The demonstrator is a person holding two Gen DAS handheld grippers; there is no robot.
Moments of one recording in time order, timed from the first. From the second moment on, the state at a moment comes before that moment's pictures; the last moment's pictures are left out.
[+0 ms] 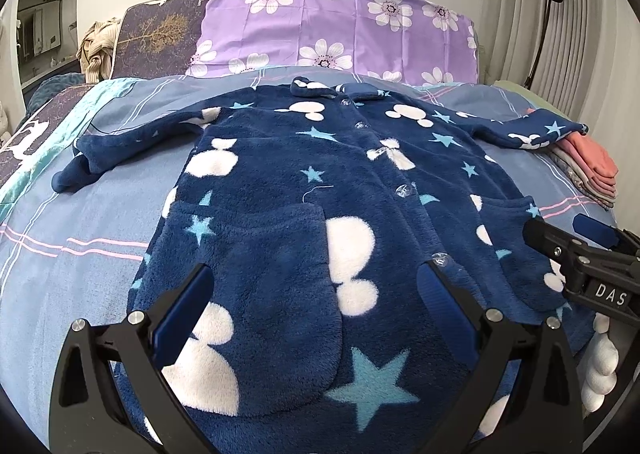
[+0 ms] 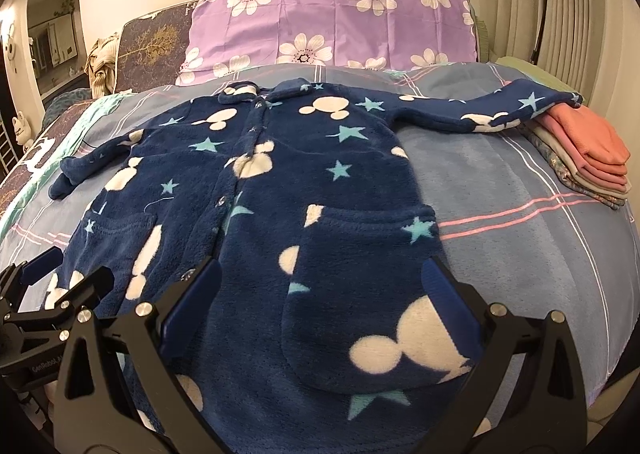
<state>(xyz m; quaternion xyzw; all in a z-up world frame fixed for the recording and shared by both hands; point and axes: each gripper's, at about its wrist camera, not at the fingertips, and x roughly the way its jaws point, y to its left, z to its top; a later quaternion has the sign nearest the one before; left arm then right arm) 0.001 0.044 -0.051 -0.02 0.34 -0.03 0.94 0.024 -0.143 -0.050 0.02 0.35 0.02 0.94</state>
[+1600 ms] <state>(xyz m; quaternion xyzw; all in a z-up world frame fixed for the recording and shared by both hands) 0.153 0.349 -0.039 -0.32 0.36 0.26 0.83 0.084 -0.122 -0.046 -0.06 0.35 0.01 0.94</state>
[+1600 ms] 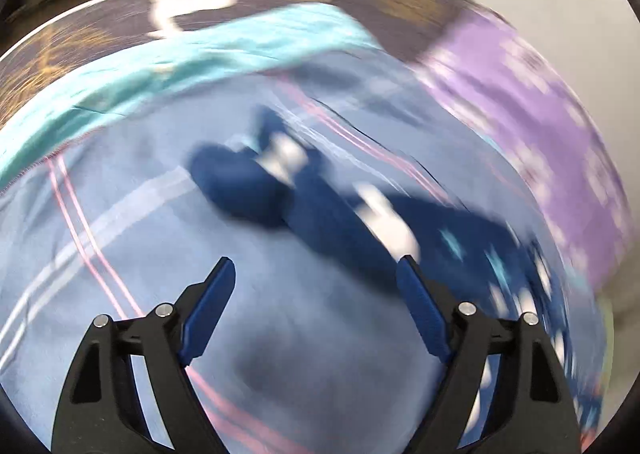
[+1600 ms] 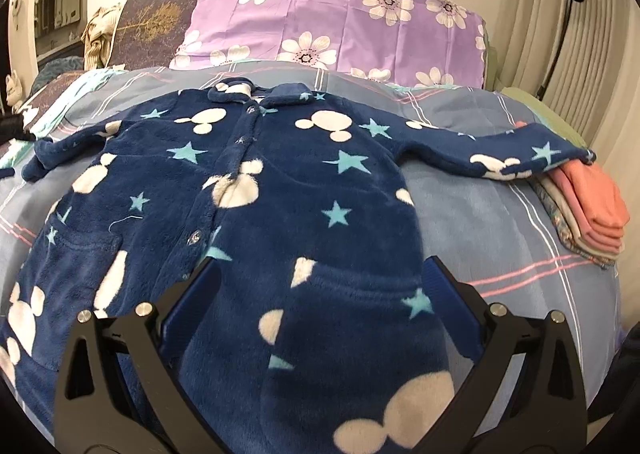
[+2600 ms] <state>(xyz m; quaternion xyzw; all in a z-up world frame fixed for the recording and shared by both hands) 0.253 0.104 0.062 -0.06 0.26 -0.08 0.96 0.114 -0.151 -0.061 -0.05 0.36 -0.01 0.93</state>
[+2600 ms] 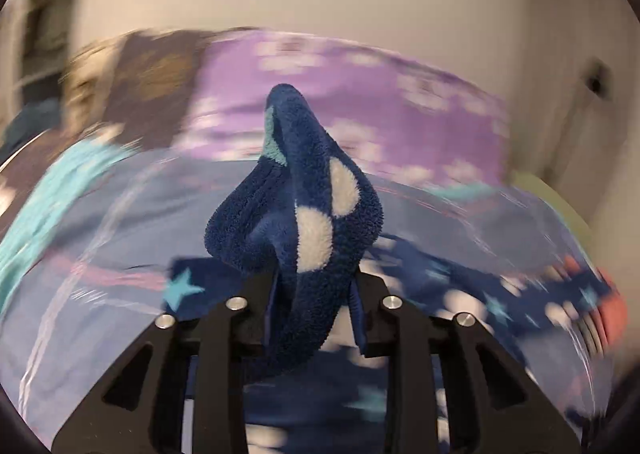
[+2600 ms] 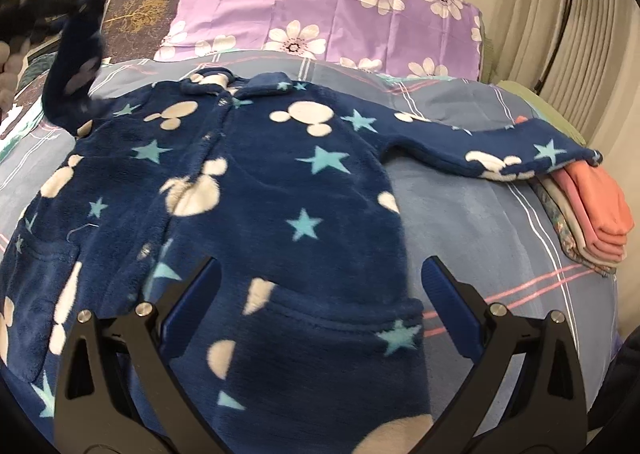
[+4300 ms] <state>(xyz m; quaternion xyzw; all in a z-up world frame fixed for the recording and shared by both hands) 0.227 0.170 -0.085 0.09 0.39 0.06 0.91 0.269 -0.206 -0.083 0.26 0.42 0.09 0.86</state>
